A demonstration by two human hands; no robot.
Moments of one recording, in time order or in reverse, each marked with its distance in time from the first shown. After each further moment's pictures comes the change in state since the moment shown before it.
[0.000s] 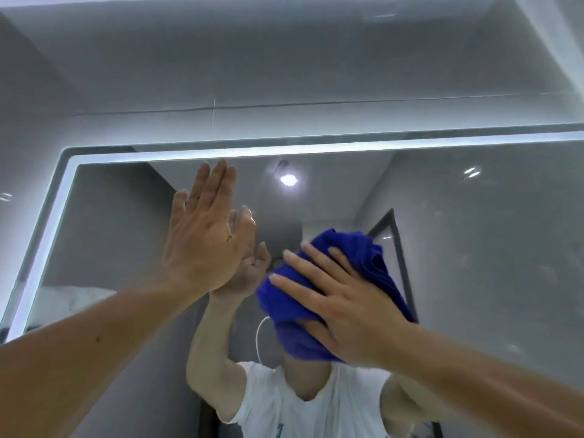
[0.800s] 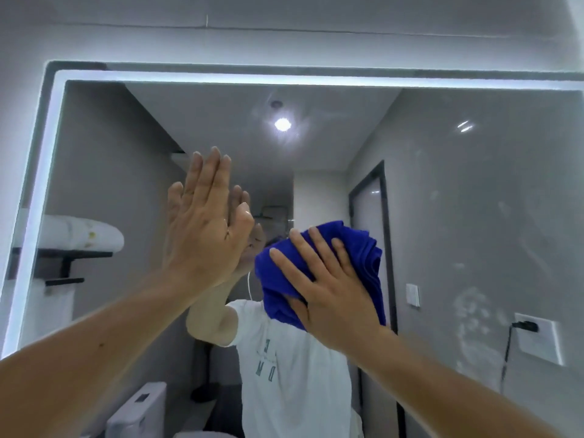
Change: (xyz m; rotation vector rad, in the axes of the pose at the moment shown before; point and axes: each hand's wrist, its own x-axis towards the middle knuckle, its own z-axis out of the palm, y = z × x) left_hand -0.101 0.029 -0.002 -0.073 -0.042 -0.088; right_hand -0.067 -0.073 0.029 0.003 0.020 0.199
